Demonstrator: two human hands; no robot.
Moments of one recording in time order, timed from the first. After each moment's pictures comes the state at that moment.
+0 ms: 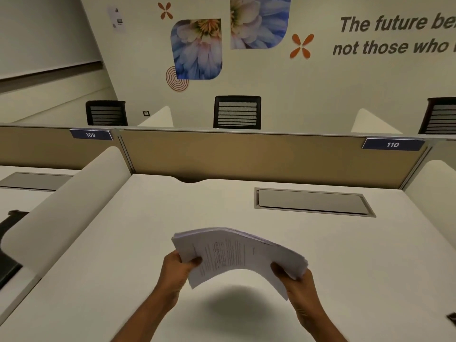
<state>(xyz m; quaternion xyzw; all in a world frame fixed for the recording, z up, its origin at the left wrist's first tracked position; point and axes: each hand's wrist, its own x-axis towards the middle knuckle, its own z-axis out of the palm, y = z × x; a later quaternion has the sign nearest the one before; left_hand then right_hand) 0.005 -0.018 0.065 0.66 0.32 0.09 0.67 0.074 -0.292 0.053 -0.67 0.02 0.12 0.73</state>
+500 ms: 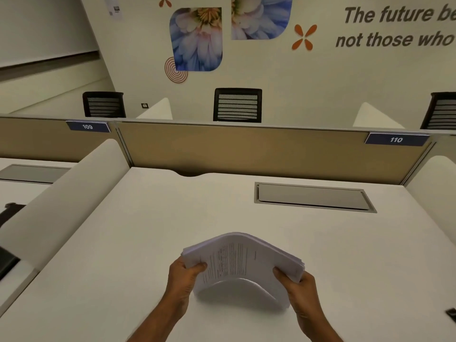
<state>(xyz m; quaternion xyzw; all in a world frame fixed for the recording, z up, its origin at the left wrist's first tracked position) 0.001 -0.040 0.037 0.62 0.36 0.10 0.69 0.070 -0.294 0.027 -0.69 0.05 0.12 0.72</state>
